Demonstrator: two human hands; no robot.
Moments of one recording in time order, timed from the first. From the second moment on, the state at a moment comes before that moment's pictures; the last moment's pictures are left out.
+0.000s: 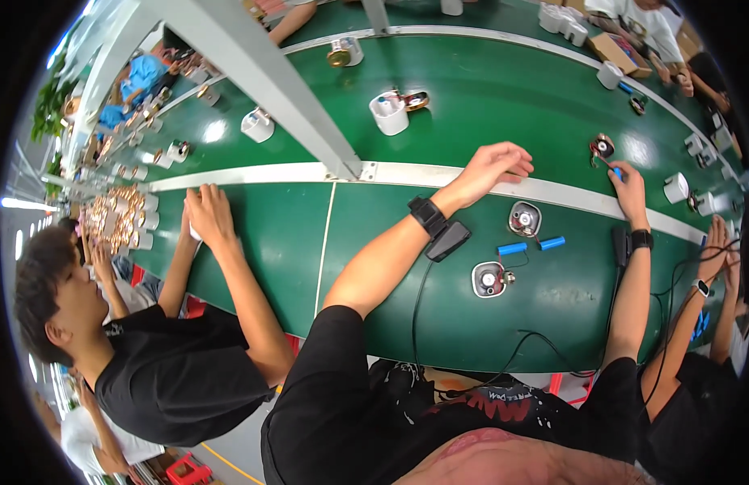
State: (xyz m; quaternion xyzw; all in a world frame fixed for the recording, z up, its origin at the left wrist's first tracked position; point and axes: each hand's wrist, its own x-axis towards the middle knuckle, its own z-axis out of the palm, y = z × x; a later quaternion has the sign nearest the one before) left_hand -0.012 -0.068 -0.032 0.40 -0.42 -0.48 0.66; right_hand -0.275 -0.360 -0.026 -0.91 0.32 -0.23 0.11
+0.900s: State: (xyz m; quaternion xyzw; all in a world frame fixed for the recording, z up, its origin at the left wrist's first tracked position) left_hand 0.024 -0.060 -0.057 0.76 -0.53 0.15 0.34; right_hand -0.321 -0.397 -0.064 -0.13 0.17 -0.36 0.91
